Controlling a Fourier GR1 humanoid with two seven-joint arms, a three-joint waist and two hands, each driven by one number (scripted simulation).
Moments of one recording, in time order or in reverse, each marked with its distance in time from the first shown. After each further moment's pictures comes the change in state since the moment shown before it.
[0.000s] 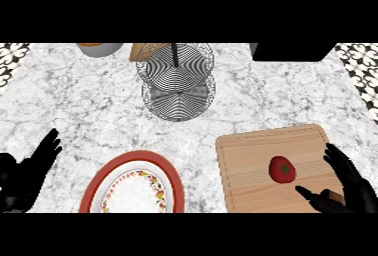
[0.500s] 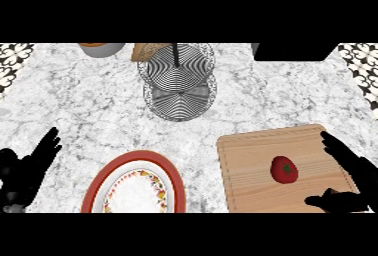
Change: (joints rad) left arm -0.044 -0.008 0.030 0.097 -0.008 -0.050 -0.033; right arm -0.070 -0.209 0.091 -0.165 0.035 0.213 0.414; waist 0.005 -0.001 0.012
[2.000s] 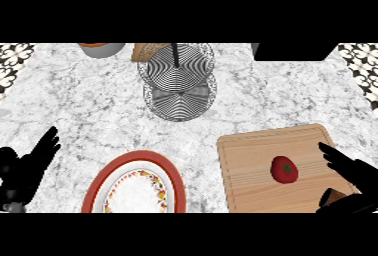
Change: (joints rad) left arm -0.017 -0.093 0.132 0.019 -0.123 -0.107 0.019; right arm -0.025 0.049 -0.106 -0.026 0.017 0.314 0.371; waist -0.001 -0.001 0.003
